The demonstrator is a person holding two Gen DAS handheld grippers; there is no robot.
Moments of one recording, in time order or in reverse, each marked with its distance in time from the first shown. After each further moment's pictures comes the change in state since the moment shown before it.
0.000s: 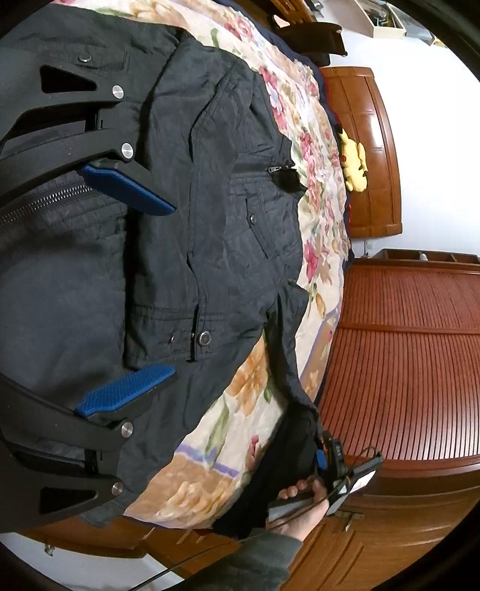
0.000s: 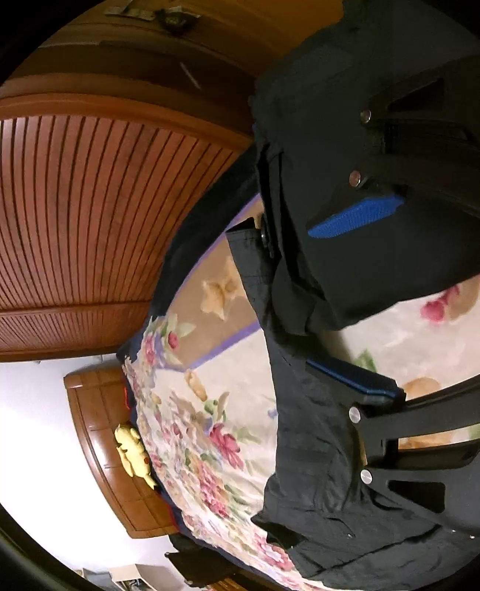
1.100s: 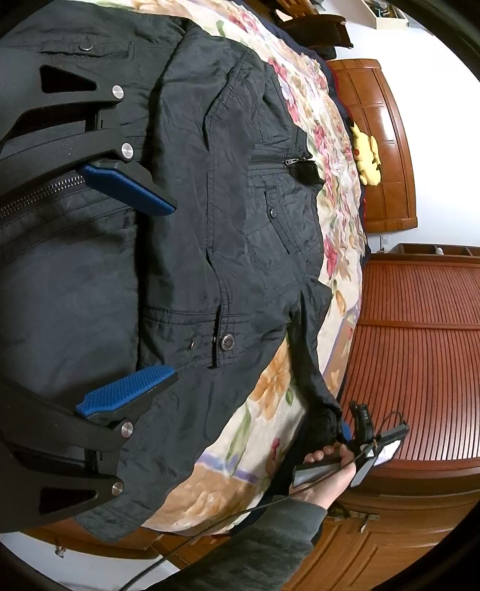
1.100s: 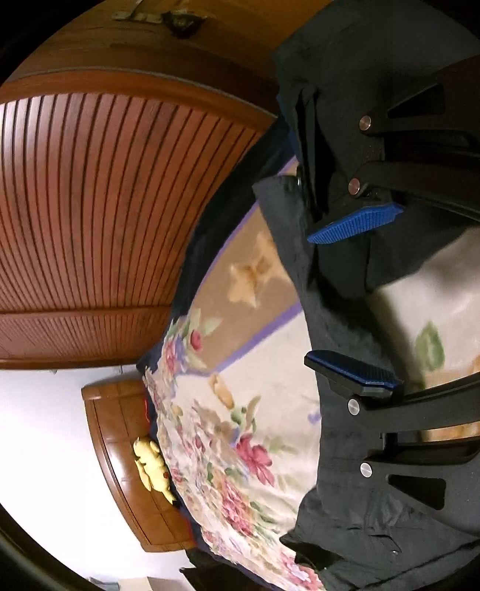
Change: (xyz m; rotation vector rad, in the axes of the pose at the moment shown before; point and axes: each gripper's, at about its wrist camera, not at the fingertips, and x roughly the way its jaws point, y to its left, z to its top) left arm 0.015 0.001 -0.009 0.017 0.061 -0.006; right arm 0.047 0.033 0.013 0.058 -0.057 -0.004
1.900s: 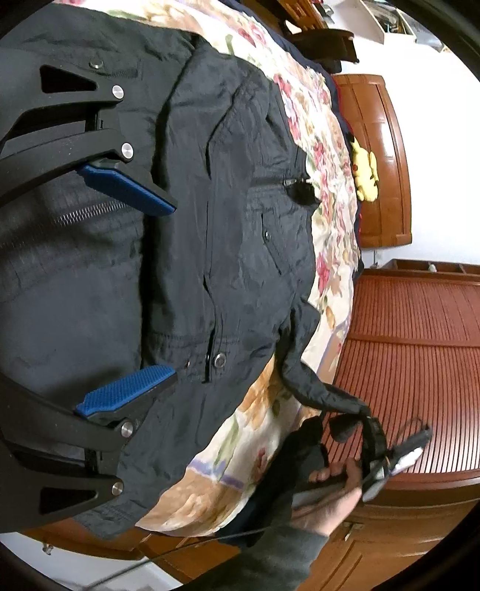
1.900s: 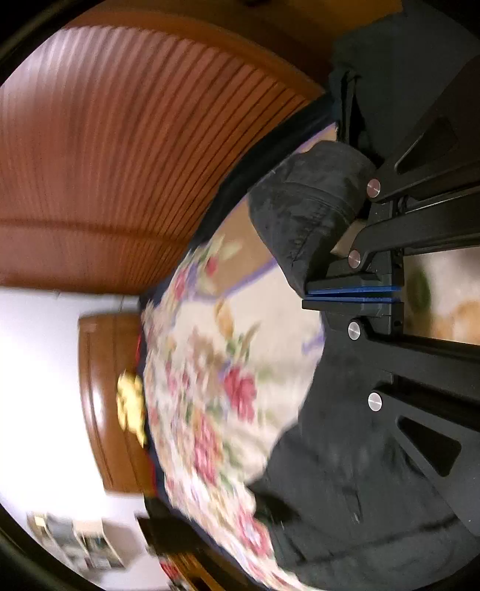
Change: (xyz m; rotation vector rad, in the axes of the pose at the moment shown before) left arm -0.022 0.019 -0.004 -0.047 -0.036 0.036; right arm -0.078 0.074 -0.005 -0.302 -0.108 0.139
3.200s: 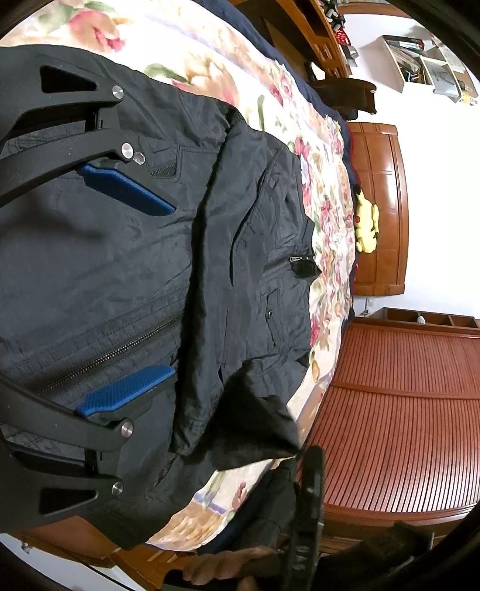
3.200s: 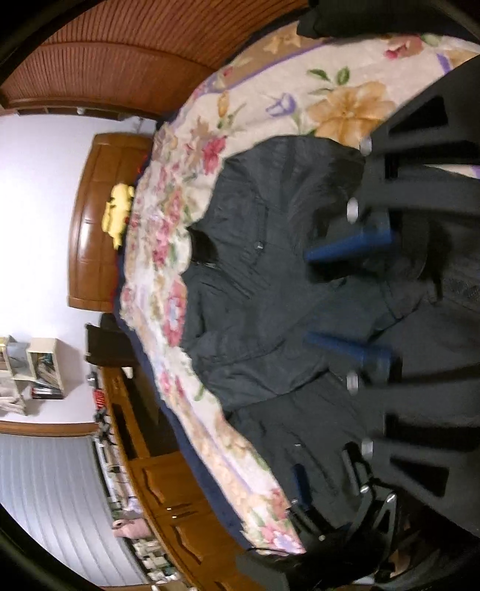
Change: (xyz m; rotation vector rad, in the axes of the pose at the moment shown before) left arm -0.055 0.077 -0.032 -0.109 -0.032 0.100; right arm -0.161 0.133 -0.111 -0.256 0.026 0.473
